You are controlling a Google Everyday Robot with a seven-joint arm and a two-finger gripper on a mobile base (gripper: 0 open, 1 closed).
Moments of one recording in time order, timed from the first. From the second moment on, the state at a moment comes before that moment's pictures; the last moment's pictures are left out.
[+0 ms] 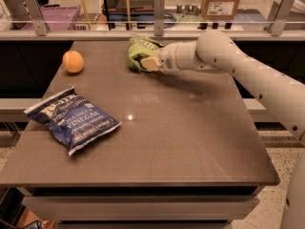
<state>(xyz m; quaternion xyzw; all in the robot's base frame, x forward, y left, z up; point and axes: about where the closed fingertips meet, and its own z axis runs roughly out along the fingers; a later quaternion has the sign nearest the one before) 0.754 0.010 0.831 -0.39 0.74 0.24 0.49</state>
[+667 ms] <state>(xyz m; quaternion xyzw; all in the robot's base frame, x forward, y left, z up) 0.754 0.010 0.832 -0.39 0.74 0.24 0.49</state>
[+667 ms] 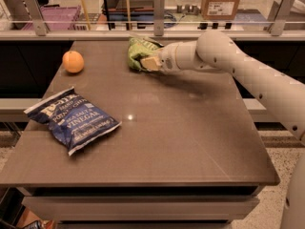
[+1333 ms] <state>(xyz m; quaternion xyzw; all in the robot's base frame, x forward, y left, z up) 0.754 0.010 0.832 -0.39 0.74 0.24 0.49</state>
